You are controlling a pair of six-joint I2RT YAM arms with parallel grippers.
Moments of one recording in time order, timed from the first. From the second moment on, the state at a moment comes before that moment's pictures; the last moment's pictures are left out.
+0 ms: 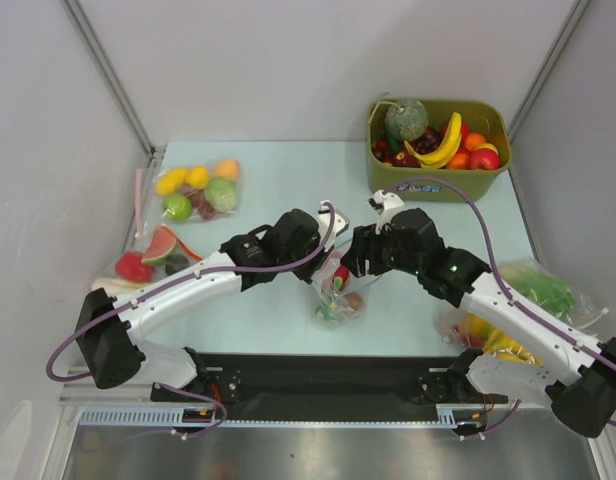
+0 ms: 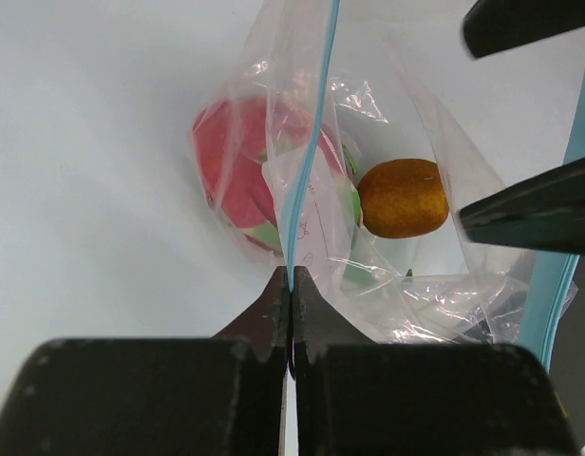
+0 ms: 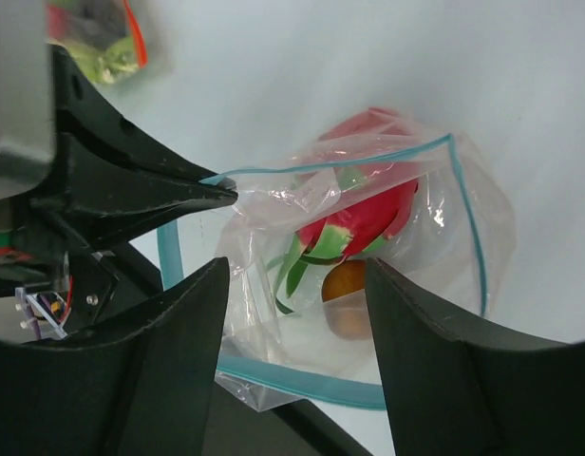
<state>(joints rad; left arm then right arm) -0.92 1.37 1.14 -0.54 -0.05 -0.04 0.74 1.05 0.96 -0.42 -0.07 0.40</state>
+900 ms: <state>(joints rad) -0.92 1.37 1.14 -0.54 -0.04 -0.04 0.91 1.36 0.90 -0.45 -0.01 0.43</state>
